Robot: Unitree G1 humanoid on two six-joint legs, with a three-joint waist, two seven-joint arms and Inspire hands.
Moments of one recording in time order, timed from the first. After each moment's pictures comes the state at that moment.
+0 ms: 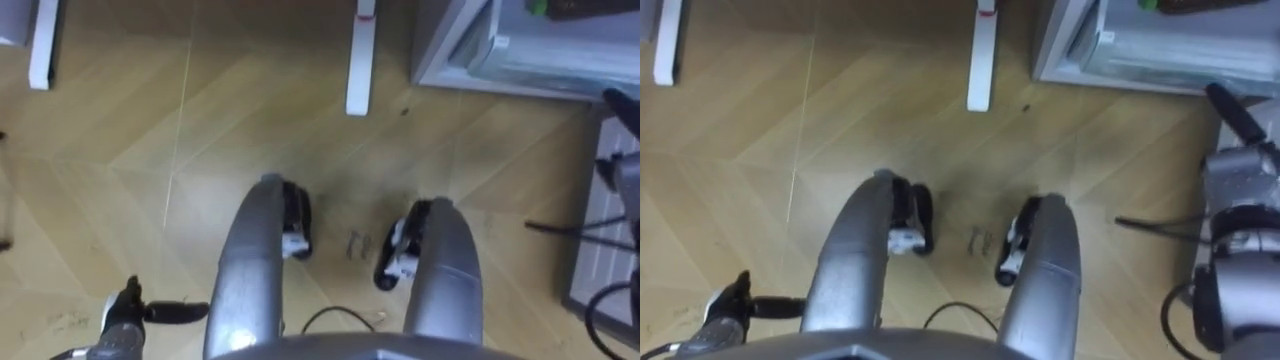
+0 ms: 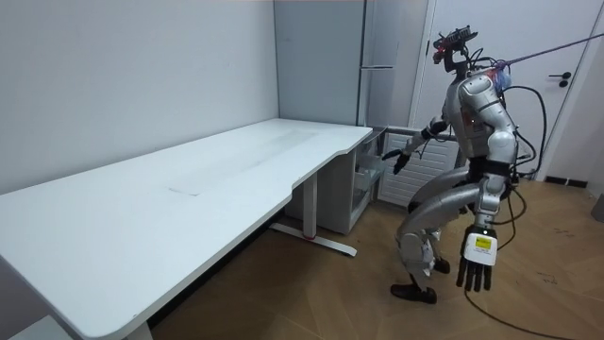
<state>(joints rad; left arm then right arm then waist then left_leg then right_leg) 0.19 0.37 -0.20 0.89 -0.35 0.04 0.20 -0.48 -0.62 -0.02 1.05 1.46 -0.05 -0.40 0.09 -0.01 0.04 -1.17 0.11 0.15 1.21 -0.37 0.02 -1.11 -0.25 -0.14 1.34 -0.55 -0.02</state>
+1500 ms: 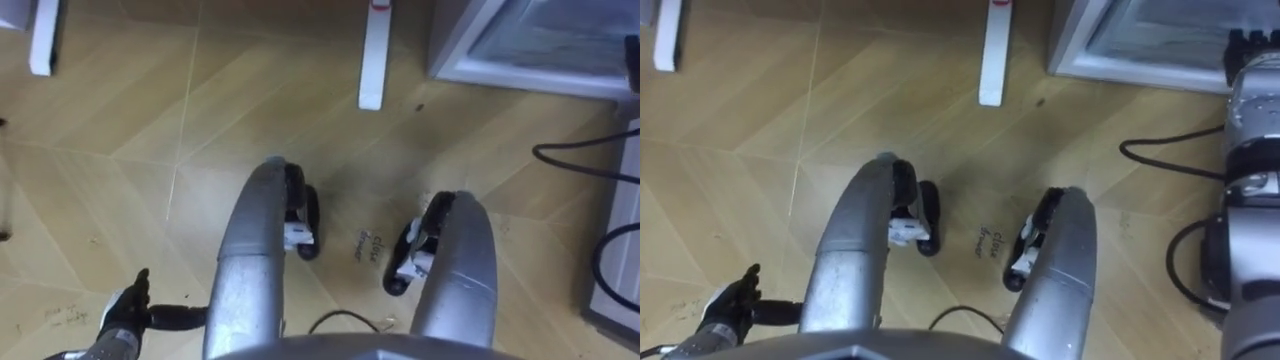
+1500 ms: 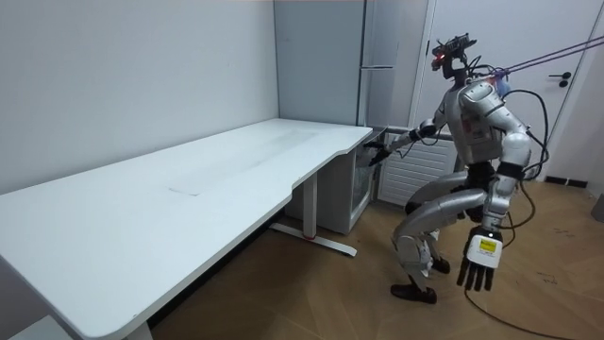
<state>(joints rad) 0.35 0.44 -0.19 0.66 -0.32 0.05 0.10 -0.65 -0.65 -0.01 1.00 1.71 -0.16 -0.28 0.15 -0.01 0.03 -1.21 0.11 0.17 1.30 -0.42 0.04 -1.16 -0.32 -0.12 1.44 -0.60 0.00</state>
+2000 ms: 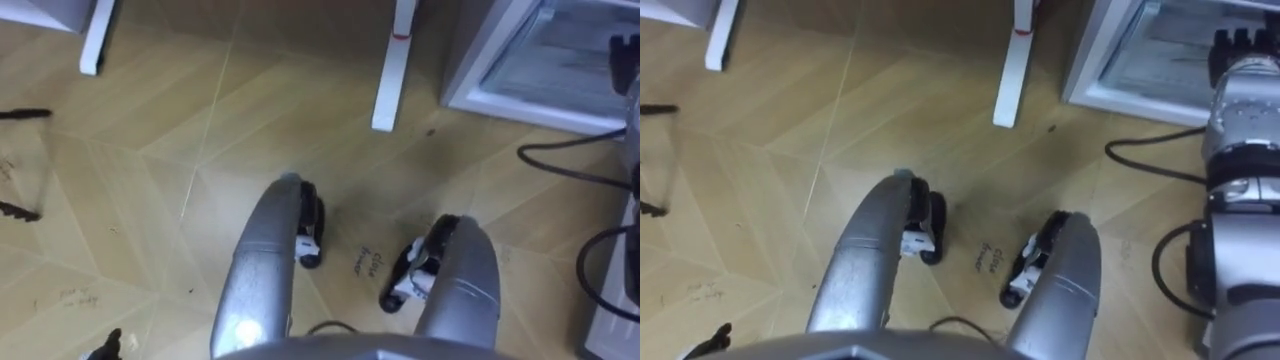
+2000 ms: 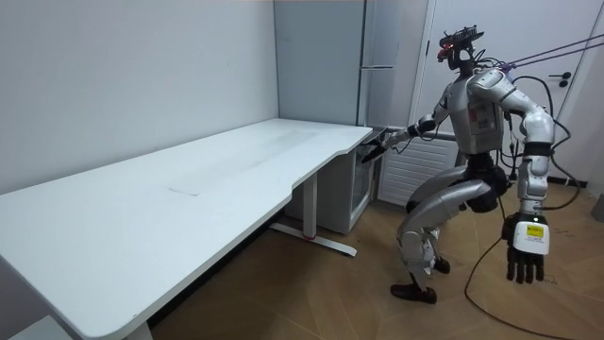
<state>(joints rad) 0.50 0.46 -0.11 0.72 -0.31 0.02 0.03 -0.62 -0.59 -0.02 0.96 1.74 -0.19 -0.27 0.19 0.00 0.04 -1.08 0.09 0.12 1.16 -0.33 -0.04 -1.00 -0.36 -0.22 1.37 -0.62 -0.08</state>
